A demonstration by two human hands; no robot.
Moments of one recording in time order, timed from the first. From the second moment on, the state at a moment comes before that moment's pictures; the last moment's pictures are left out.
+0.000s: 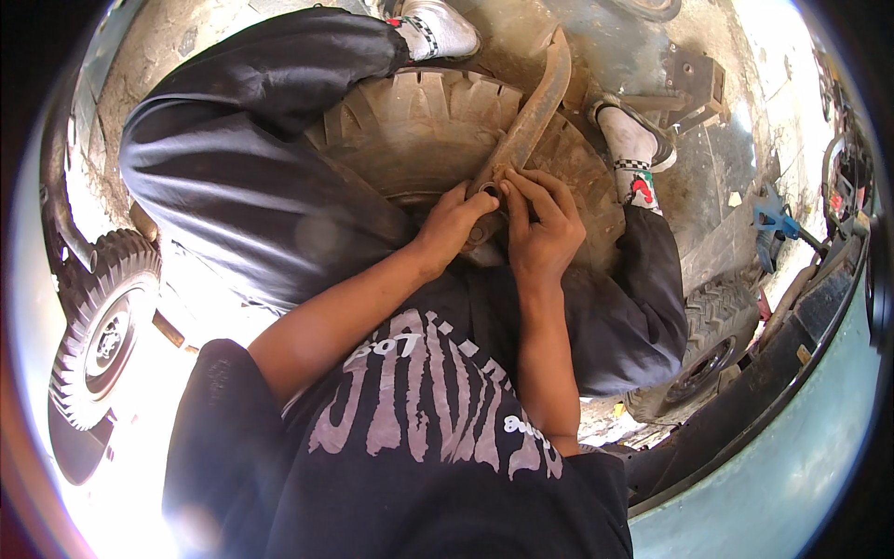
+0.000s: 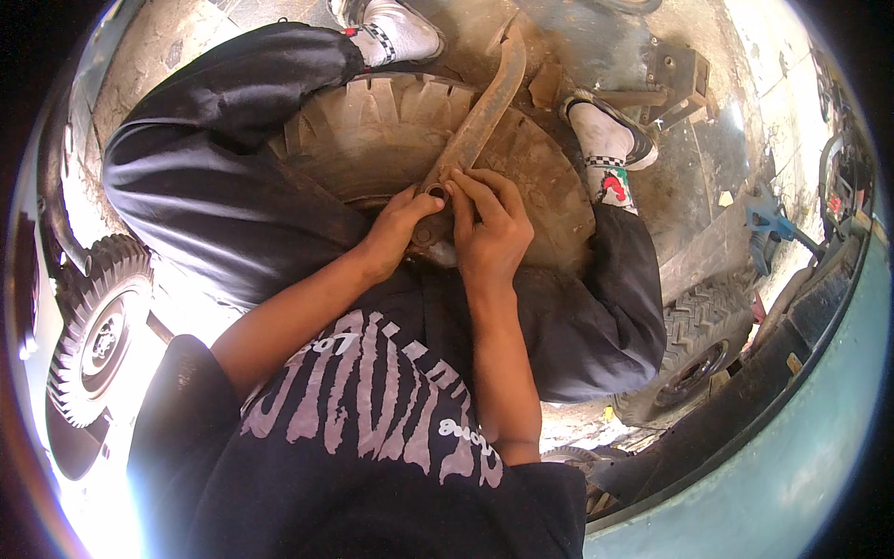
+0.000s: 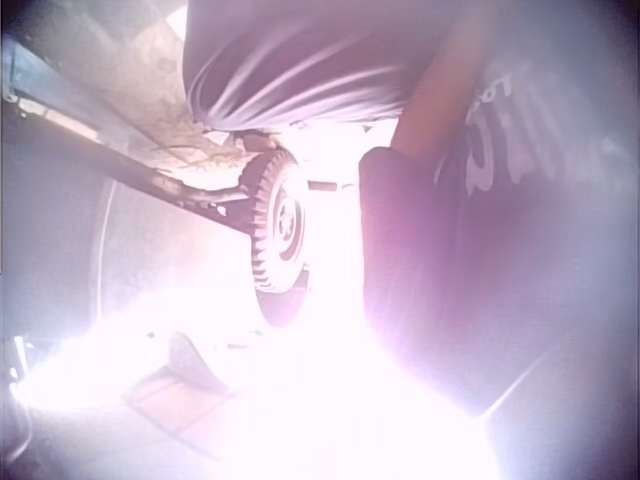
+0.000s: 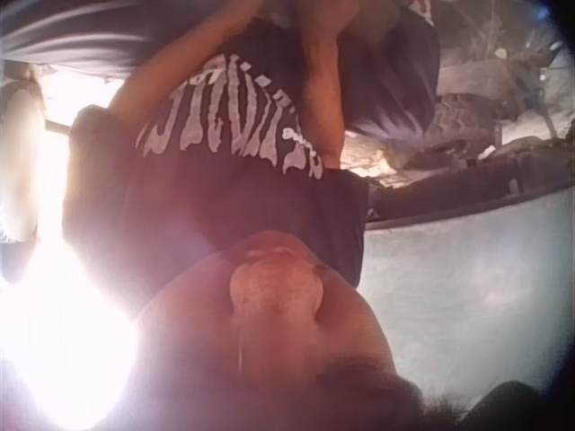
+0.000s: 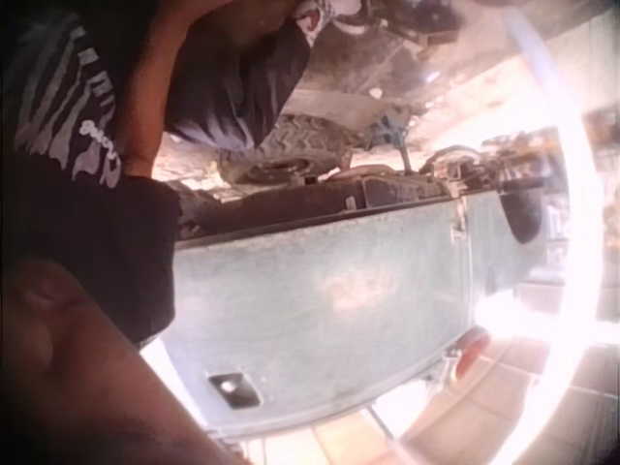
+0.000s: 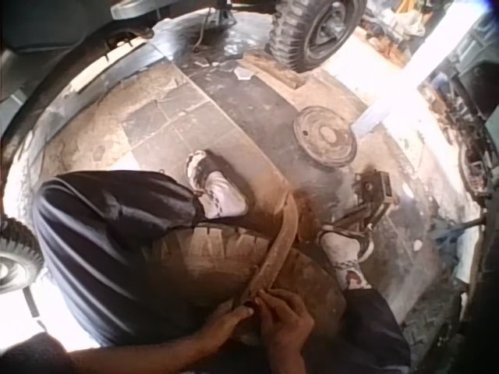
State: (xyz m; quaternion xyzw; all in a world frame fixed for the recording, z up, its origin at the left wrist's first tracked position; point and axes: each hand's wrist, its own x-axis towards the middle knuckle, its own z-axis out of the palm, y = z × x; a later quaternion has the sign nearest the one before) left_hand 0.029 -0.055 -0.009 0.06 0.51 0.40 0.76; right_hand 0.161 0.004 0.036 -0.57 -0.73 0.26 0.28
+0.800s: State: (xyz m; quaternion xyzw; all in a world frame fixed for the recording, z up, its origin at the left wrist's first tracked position) left_hand 0.029 -0.047 -0.009 0.32 0.68 0.29 0.60; right_hand 0.161 0.033 0.024 -0.46 -0.79 0.32 0.25
